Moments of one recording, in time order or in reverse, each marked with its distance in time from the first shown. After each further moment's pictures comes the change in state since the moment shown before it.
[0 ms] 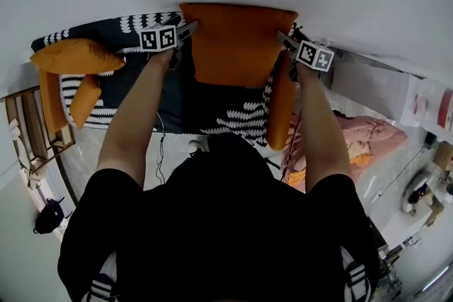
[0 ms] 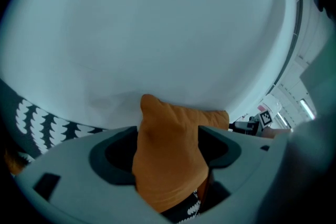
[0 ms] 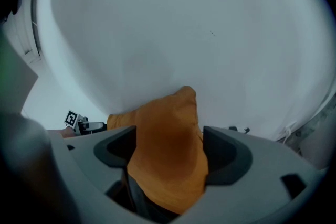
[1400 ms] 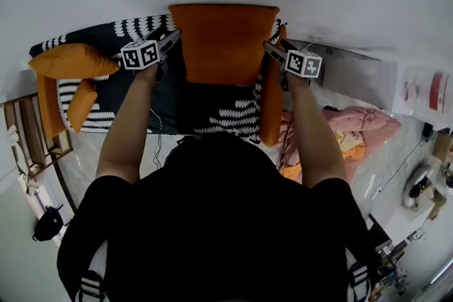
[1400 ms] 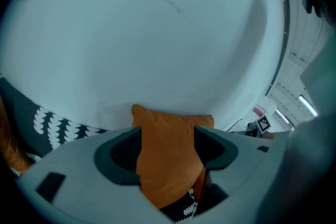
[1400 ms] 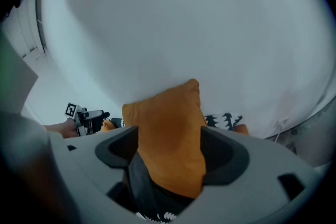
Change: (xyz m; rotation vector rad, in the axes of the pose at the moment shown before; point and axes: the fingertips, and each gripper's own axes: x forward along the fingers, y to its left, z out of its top) left arm -0.065 -0.042 0.003 0.050 -0.096 0.006; right arm -0.056 0.022 -0.032 -0.036 0.060 0.032
